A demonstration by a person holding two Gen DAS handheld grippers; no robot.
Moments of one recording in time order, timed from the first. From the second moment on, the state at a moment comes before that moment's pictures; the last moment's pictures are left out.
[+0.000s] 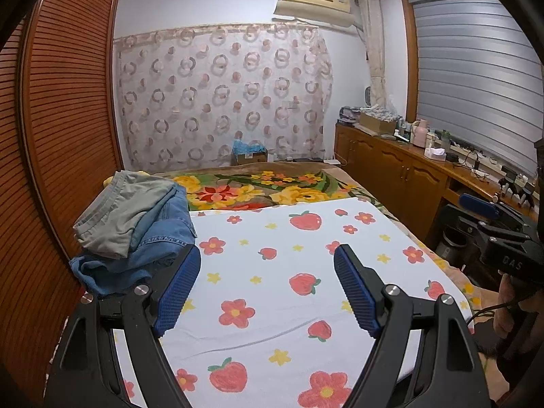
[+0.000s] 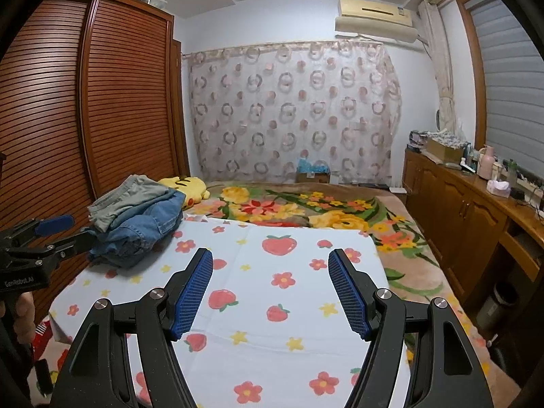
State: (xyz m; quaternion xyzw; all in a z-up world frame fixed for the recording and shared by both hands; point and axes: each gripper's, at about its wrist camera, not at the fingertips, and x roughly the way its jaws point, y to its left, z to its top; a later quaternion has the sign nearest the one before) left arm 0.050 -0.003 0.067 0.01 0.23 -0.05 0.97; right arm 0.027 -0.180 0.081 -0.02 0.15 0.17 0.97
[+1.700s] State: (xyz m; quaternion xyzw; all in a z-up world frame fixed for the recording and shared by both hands) left arm 0.043 -0.005 0.070 0.00 0.22 -0.05 0.97; right arm 0.030 -0.213 0.071 -0.02 0.14 0.18 0.97
